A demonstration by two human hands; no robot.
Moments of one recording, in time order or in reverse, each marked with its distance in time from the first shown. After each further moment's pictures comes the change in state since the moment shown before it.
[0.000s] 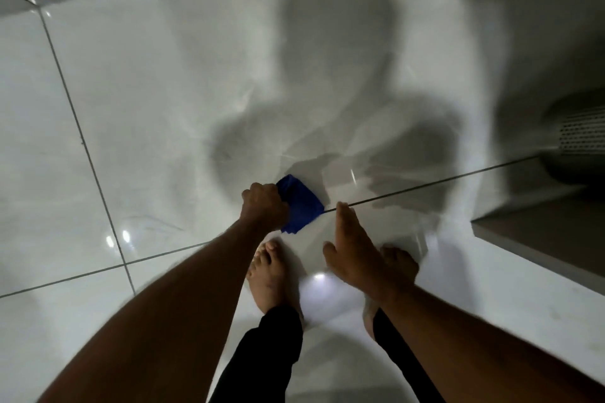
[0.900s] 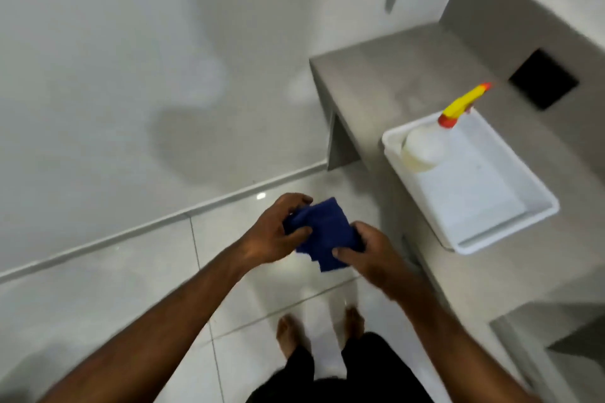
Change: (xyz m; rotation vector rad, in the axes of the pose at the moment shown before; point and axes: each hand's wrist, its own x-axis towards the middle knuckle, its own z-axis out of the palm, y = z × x) left_hand -0.605 0.132 -0.438 -0.570 0.194 0.865; right_hand -0.531 -0.293 -0.384 0.506 0.330 -0.311
